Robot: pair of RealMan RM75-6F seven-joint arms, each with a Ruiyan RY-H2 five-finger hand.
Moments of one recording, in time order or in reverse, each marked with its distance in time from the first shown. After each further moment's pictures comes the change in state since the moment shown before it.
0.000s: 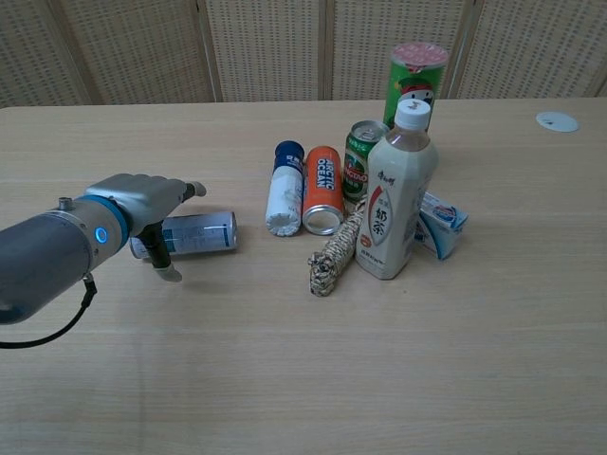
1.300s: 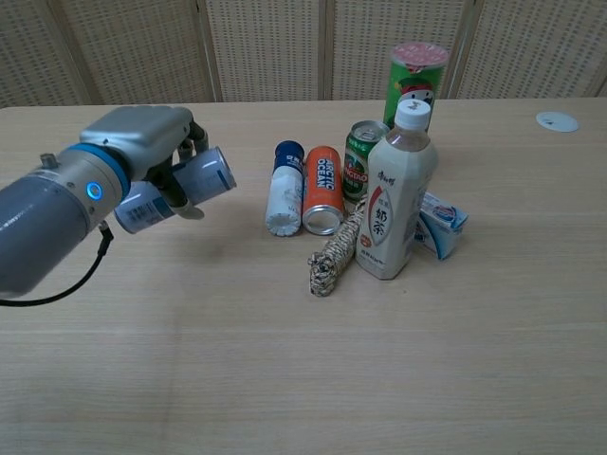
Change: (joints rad) left arm 0.024 0.014 -0.026 -0.026 0.308 0.097 -0.162; right arm 0.000 0.008 -0.005 -0.002 -0.006 -0.004 0.019
